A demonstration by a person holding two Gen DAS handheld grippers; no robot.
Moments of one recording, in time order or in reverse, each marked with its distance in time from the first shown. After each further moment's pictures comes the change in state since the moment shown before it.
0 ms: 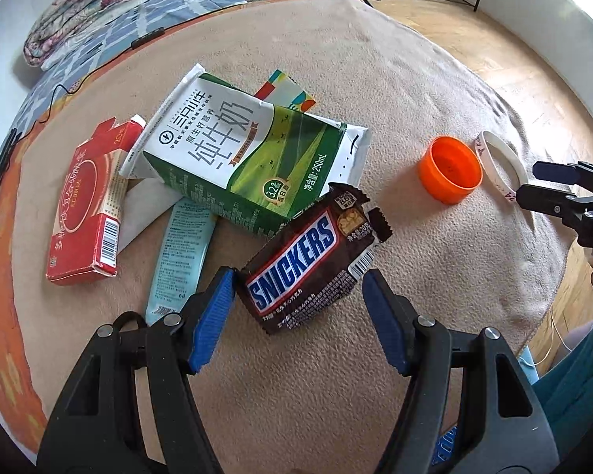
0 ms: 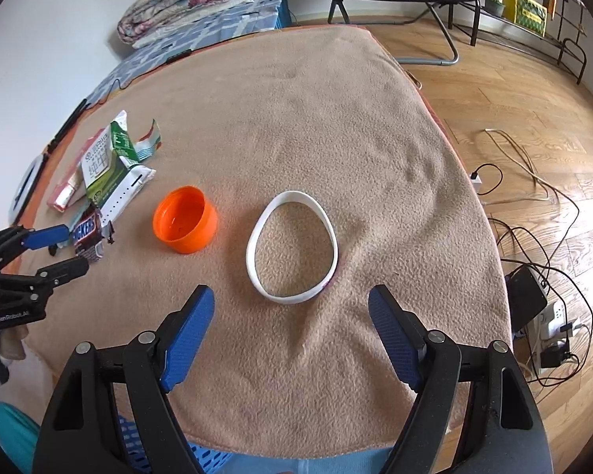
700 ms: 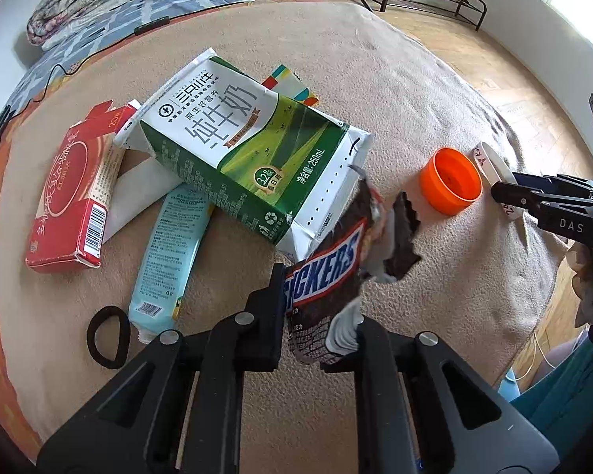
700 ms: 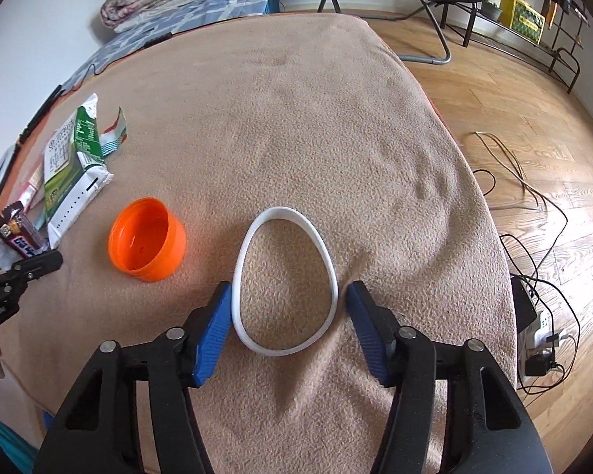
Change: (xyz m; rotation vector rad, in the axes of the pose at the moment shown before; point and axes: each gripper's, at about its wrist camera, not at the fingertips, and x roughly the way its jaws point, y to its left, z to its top) left arm 0.000 0.009 -0.006 -0.075 -0.030 -0.072; right arm 0.027 0.006 0.016 -0.016 0.034 -0.107
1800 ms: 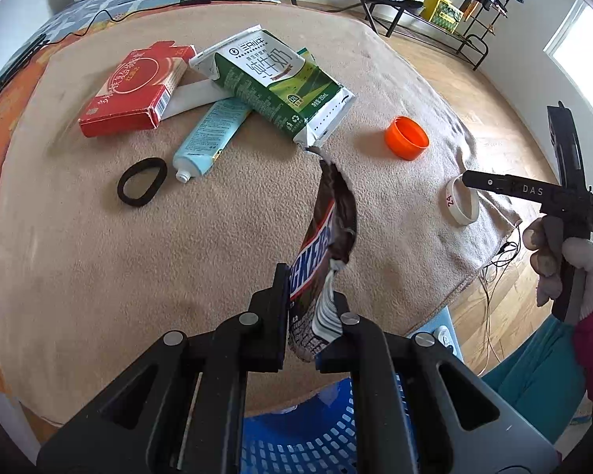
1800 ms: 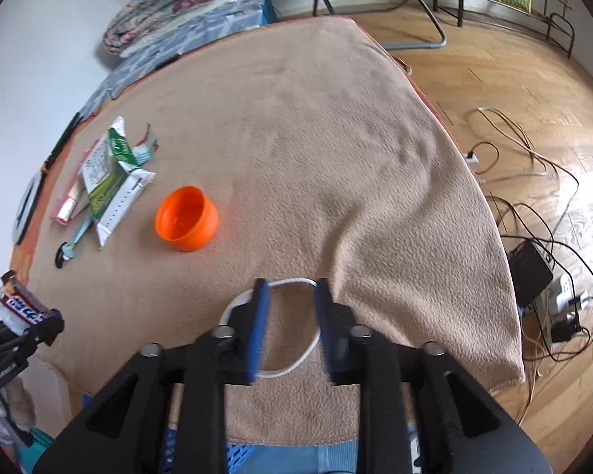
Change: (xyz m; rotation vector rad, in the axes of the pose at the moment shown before) left arm -0.066 0.022 -0.087 -0.157 -0.038 -0.115; right arm -0.029 -0.015 -0.022 0.108 0.005 0.091
